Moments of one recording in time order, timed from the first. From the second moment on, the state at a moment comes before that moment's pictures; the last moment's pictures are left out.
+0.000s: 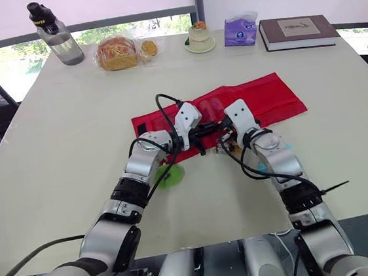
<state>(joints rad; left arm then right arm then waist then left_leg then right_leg) -0.72 0.20 -0.17 0.53 -0.04 0.13 -0.83 -0.47 -0.24 0.15 -0.03 0.09 0.55 0.42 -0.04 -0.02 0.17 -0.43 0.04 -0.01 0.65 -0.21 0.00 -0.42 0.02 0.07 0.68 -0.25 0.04</state>
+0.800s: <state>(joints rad) -0.85 0.30 -0.12 0.80 -0.04 0.01 -0.82 -0.02 -1.10 -0.69 -0.19 0.71 0.58 1.39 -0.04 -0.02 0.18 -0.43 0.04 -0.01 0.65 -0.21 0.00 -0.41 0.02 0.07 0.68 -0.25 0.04</state>
